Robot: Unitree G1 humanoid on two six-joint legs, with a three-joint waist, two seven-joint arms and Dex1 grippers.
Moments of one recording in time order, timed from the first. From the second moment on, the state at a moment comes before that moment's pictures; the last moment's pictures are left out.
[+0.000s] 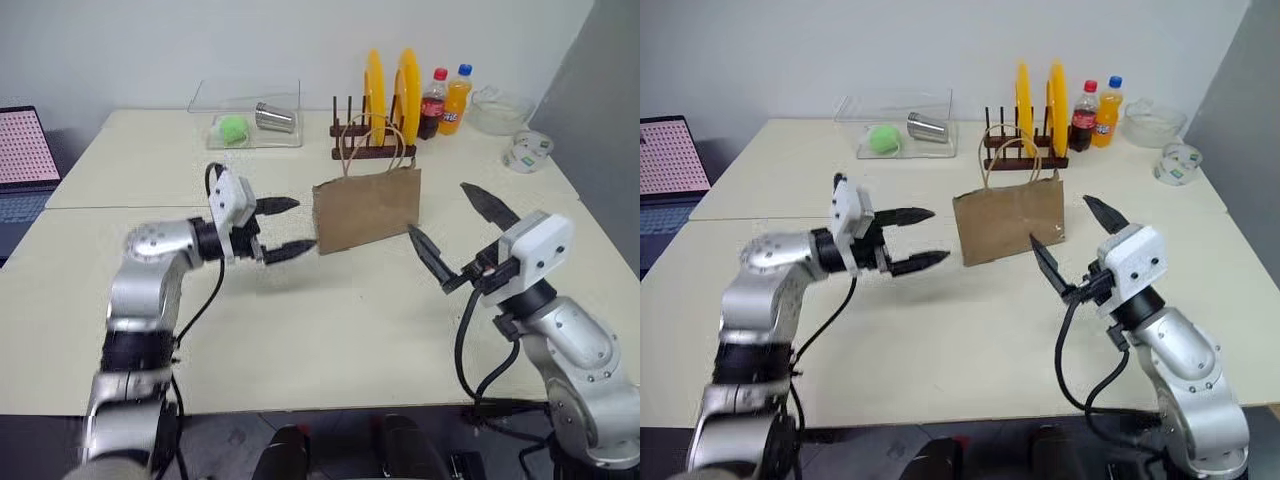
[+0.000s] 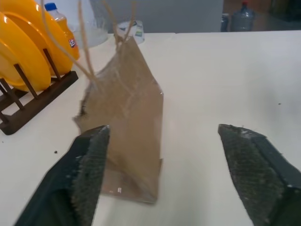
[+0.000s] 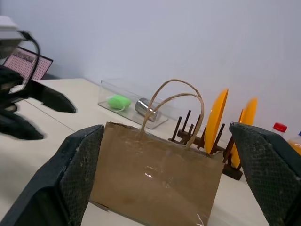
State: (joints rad) left arm -0.48 0.50 0.12 -0.15 -0.30 0.42 -1.11; right arm -0.15 -0.41 -0.10 -0.77 0.30 0.46 0.40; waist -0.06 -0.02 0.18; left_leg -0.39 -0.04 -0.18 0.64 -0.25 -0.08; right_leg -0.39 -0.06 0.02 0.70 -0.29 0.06
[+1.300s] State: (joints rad) left arm -0.25 0.45 0.06 -0.40 -0.39 0.40 -0.75; right arm -1.15 -0.45 0.16 1.17 -0.15 -0.09 0.70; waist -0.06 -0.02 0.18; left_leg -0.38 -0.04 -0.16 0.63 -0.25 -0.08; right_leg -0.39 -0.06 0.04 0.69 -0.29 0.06
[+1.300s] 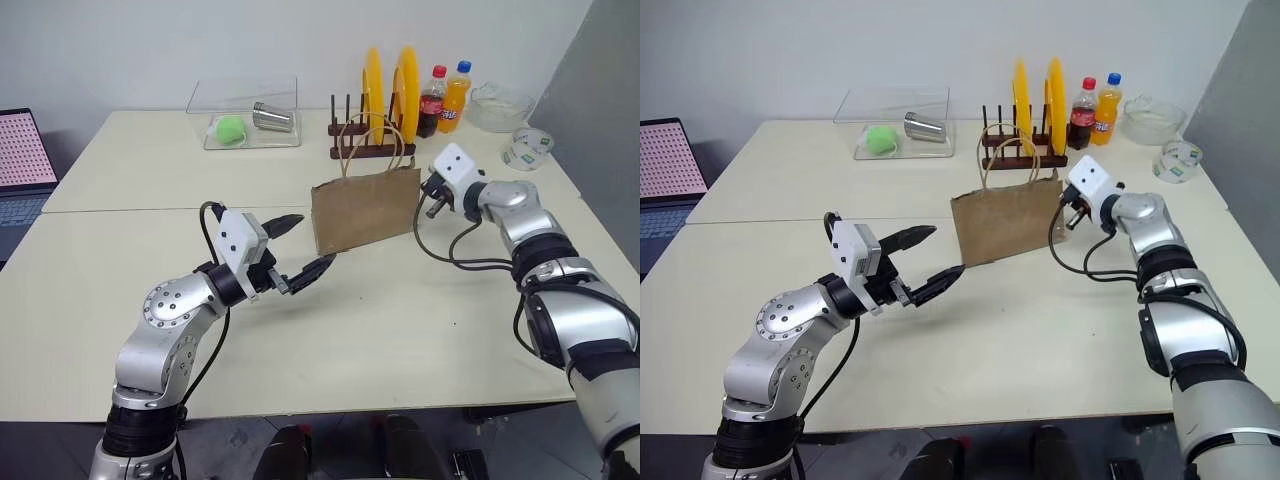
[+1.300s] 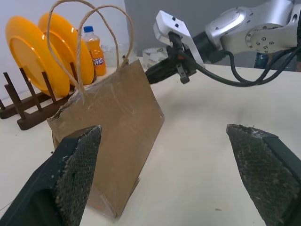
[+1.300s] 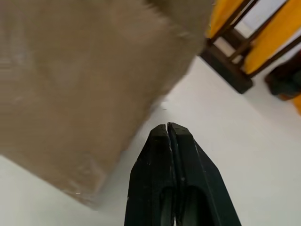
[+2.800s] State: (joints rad) left arm -0.22 0.50 0.08 -0.50 -0.46 0.41 -0.67; right arm -1.26 -0.52 0.27 0.86 -0.22 -0.02 0.89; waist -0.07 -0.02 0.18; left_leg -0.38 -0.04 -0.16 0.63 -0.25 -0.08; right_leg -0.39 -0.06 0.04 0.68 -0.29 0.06
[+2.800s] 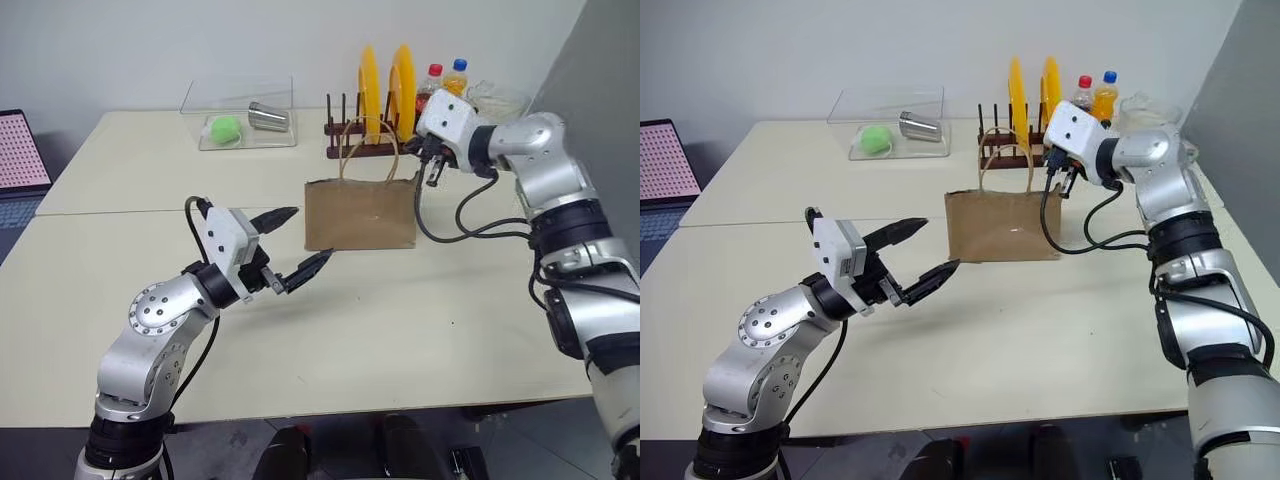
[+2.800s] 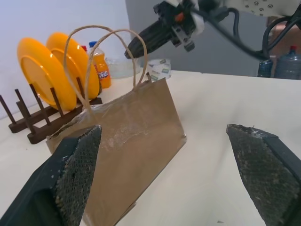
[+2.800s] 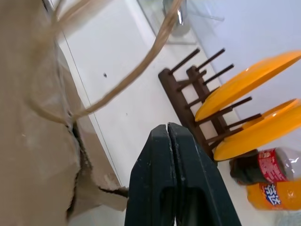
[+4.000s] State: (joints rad) left arm -0.22 0.67 0.06 -0.34 -0.44 0.23 -0.98; right arm -0.74 -0.74 0.24 -0.18 0.02 0.42 1.26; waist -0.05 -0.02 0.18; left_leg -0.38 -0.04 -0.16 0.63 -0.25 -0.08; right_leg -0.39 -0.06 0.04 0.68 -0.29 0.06
